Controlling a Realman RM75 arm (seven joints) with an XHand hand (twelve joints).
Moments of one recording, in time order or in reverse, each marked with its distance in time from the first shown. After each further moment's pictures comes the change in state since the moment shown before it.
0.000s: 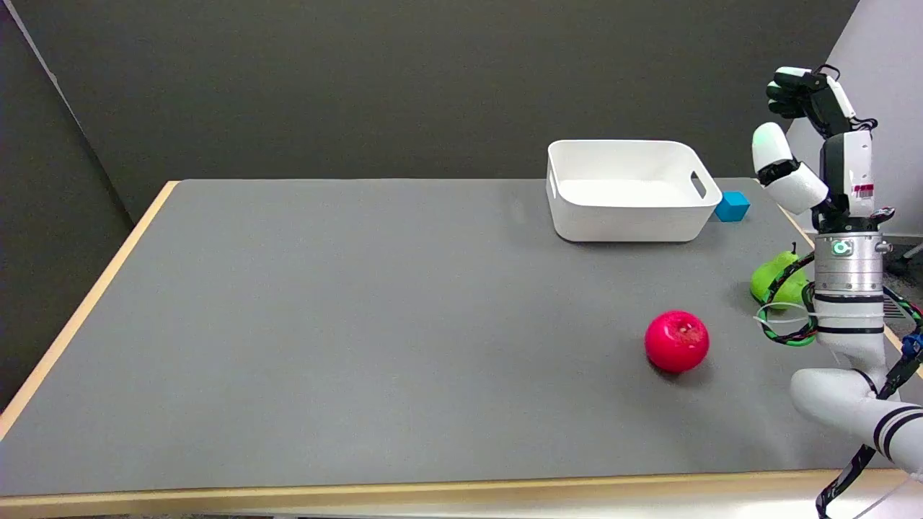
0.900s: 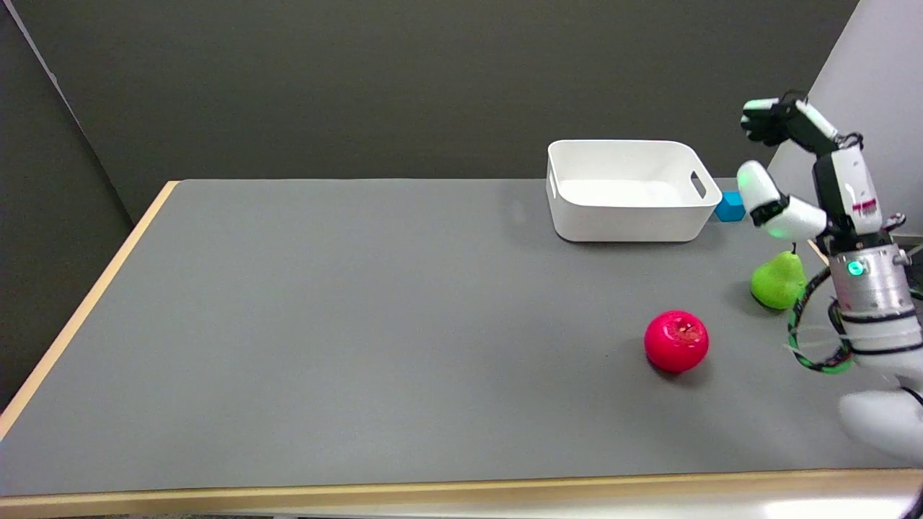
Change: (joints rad) arm -0.176 0.080 0.059 0.092 -0.112 0.000 0.005
